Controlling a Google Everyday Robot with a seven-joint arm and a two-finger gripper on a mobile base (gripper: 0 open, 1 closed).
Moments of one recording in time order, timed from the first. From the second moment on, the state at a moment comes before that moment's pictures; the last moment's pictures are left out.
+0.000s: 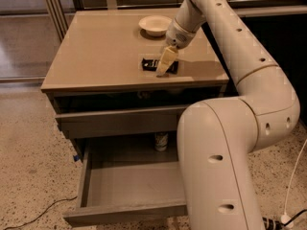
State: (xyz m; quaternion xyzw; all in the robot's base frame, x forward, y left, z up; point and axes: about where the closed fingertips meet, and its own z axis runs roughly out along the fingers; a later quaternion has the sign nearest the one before) arm 0.755 -0.050 0.823 -0.64 0.73 0.14 0.19
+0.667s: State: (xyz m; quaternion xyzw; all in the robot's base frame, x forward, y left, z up) arm 0.756 -0.047 0.818 -0.64 0.73 0.14 0.18
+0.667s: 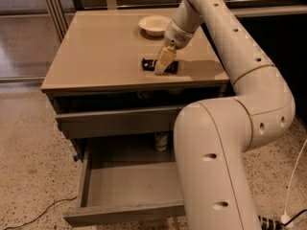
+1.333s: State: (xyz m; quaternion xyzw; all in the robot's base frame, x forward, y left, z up) arm 0.757 -0.046 0.819 -0.64 0.73 0.14 0.18
